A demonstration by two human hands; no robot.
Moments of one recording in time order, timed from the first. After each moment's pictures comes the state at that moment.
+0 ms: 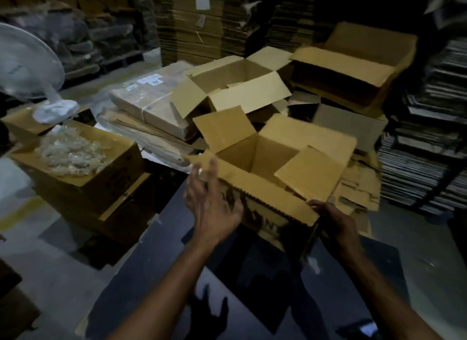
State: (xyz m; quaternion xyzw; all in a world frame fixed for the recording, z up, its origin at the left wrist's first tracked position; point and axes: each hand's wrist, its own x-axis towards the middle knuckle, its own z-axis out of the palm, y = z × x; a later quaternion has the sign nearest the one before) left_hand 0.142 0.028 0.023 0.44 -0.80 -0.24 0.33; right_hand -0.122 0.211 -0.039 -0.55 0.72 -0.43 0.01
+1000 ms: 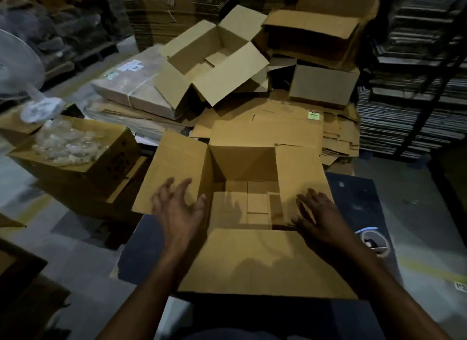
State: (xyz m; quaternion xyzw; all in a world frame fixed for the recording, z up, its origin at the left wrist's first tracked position) left_hand 0.274 0.113 -0.021 0.52 -0.77 -0.23 0.28; right_hand 0.008 0.337 -0.029 -0.42 0.87 -0.15 0.20
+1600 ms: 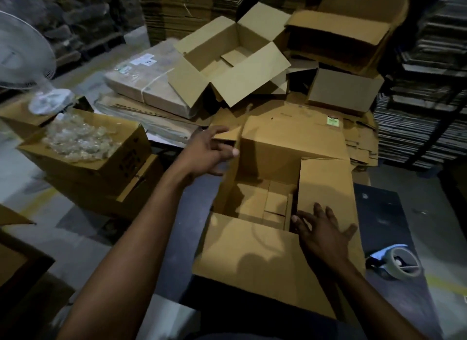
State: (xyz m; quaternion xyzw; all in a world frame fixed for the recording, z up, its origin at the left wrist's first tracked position) left_hand 0.249 -0.023 0.094 0.33 -0.74 -0.57 0.14; right_hand 0.078 0.253 -0.052 -0.32 0.94 -0.08 0.13
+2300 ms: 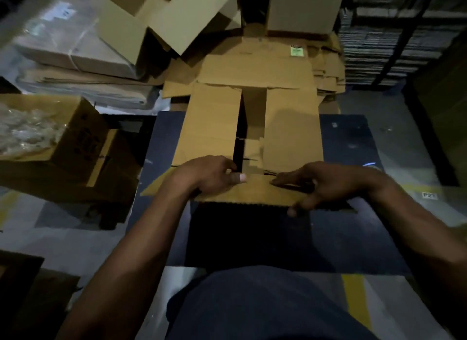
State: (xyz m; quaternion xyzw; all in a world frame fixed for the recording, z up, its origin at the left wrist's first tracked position) left_hand 0.210 0.063 0.031 0.17 -0.91 -0.26 -0.28; right_hand 0.044 0.300 0.046 -0.49 0.72 -0.09 0.48
